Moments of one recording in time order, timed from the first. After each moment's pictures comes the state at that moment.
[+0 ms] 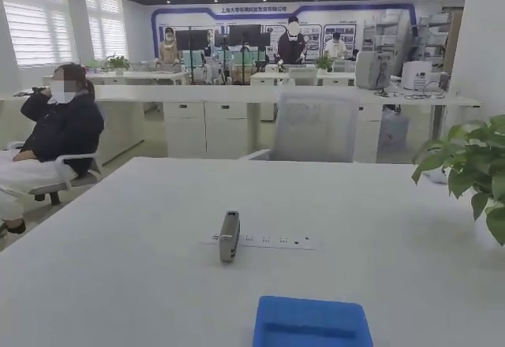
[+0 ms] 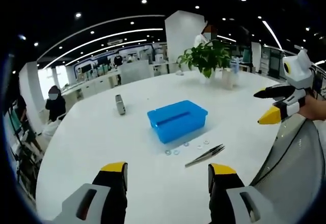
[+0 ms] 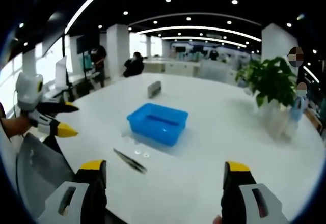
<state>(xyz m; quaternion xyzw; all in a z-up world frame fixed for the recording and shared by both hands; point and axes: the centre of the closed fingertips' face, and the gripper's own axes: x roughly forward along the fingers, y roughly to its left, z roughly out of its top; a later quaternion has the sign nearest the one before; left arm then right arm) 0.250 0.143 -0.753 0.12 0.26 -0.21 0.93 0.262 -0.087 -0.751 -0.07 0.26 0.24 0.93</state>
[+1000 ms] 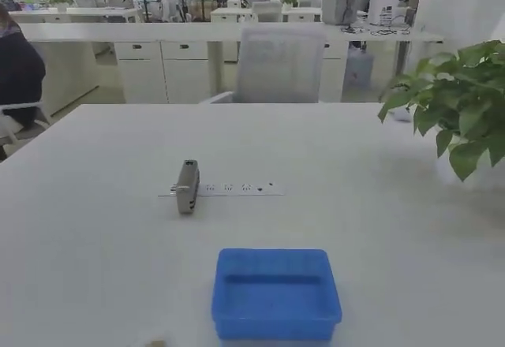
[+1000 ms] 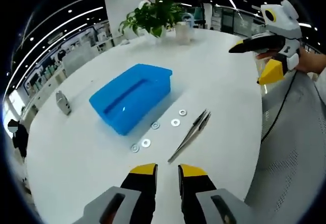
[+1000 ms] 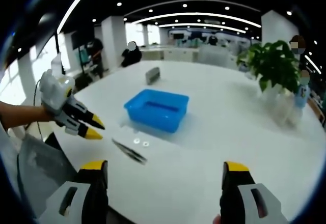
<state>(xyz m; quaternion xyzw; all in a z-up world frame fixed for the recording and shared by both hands) 0.284 0.097 -0.839 0.24 0.37 -0.40 0.81 0.262 -0.088 -0.776 -0.05 0.32 0.24 0.91</state>
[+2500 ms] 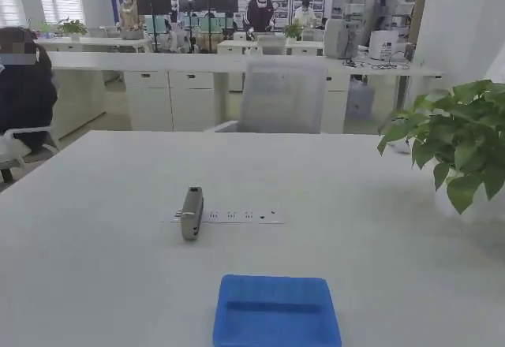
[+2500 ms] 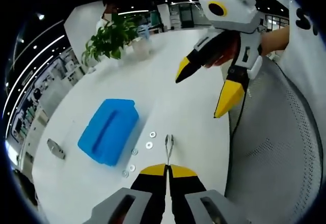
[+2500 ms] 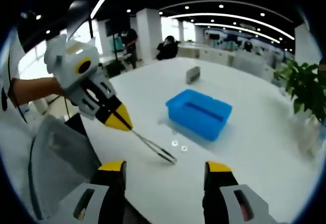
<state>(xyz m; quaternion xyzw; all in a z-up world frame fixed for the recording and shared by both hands) 0.240 0.066 -0.781 0.32 0.30 -0.50 0.75 0.234 -0.016 -0.771 -0.11 0.32 0.40 0.85</state>
